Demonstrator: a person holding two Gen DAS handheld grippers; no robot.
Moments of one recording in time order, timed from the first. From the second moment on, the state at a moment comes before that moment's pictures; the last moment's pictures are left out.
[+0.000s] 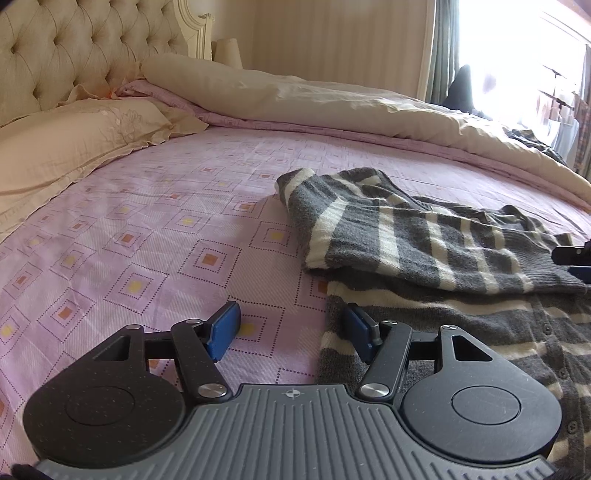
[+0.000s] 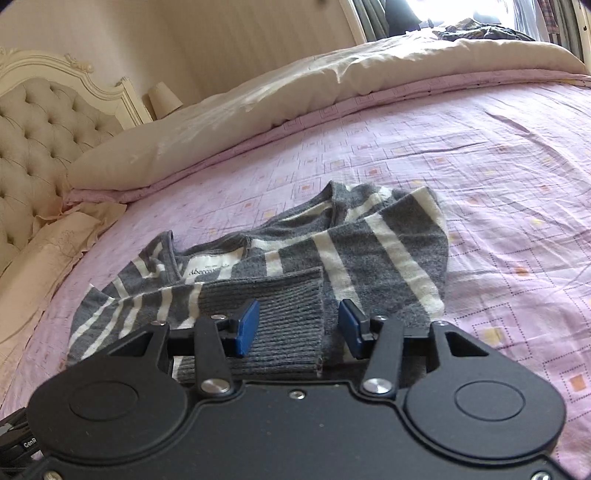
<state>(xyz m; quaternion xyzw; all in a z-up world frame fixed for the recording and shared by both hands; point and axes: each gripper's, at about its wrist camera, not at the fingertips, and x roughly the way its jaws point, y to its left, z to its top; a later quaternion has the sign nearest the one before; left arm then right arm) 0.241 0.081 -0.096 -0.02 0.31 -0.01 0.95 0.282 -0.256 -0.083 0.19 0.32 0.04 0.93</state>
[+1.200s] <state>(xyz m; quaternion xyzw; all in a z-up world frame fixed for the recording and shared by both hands) 0.327 0.095 -0.094 -0.01 0.35 0.03 0.94 0.285 -0.287 -0.099 0.15 0.31 0.03 0.94</state>
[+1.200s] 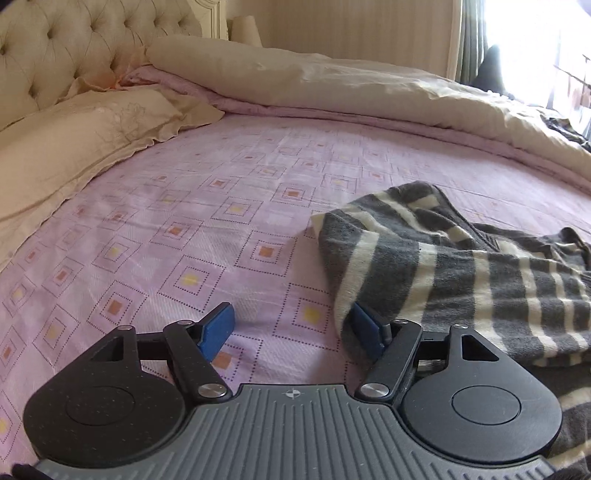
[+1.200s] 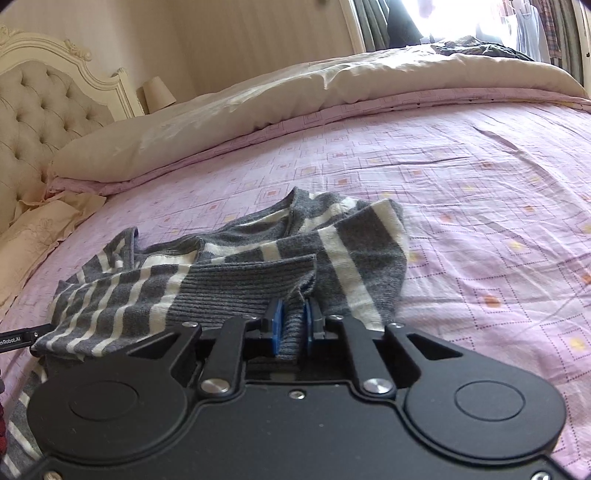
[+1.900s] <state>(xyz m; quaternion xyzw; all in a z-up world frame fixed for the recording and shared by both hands) 0.410 0.049 -0.049 0.04 0.35 -0.04 0.93 0.340 -0.322 -0.072 0.14 0.27 0.00 0.95</state>
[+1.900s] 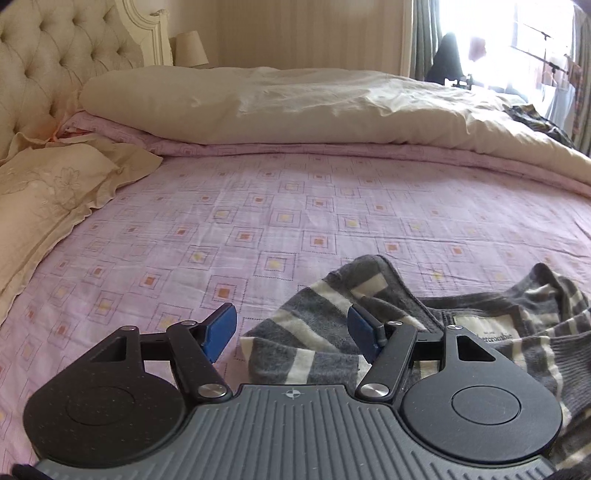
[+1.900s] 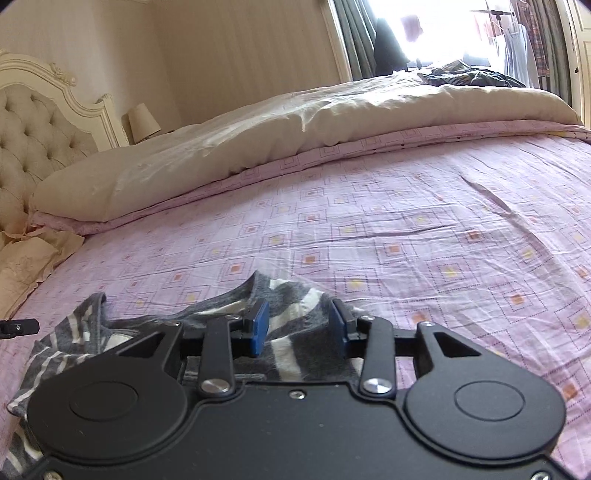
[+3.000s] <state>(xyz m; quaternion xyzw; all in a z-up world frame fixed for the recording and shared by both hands) 0.432 0.057 -0.107 0.00 0.33 -0.02 0.94 0.385 -0.359 -0.101 0.15 0.31 0.06 0.94</state>
